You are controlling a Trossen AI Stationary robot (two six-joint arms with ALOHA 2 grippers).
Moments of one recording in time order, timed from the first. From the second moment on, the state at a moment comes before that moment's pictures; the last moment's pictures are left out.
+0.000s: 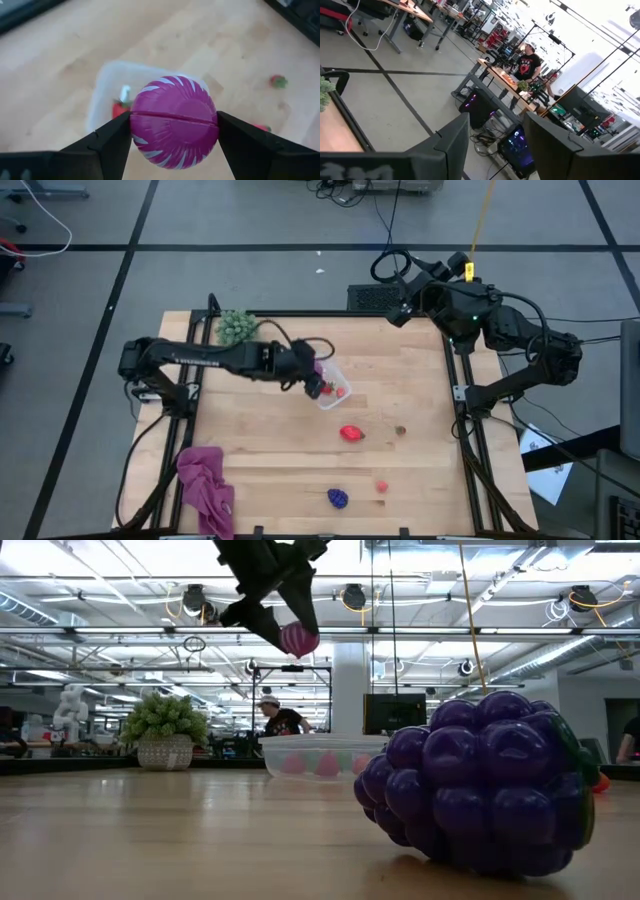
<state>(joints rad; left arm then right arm) 0.04 1.62 1.38 -0.68 -0.28 -0.67 -0.02 1.28 1.70 -0.52 1.04 -0.54</state>
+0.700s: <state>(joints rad) 0.14 1.84 1.40 -0.56 -0.17 -0.55 -0.02 1.28 1.70 -0.41 1.05 -0.63</state>
